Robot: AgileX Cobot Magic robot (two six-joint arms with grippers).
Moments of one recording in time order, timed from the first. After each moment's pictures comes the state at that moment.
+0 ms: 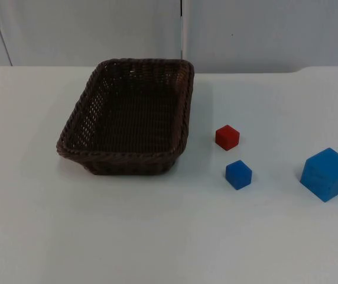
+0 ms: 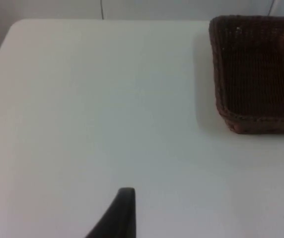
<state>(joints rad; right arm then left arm) 0.11 0.00 -0.52 0.03 1.08 -0.06 0.03 0.18 -0.58 -0.09 1.01 0.03</state>
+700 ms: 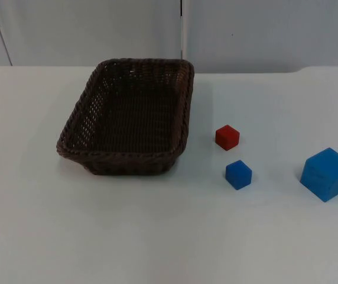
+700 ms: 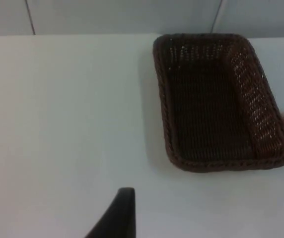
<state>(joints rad) 0.11 0.00 -0.52 0.03 1.08 -0.06 0.03 0.73 -0.81 -0.34 0.82 0.25</state>
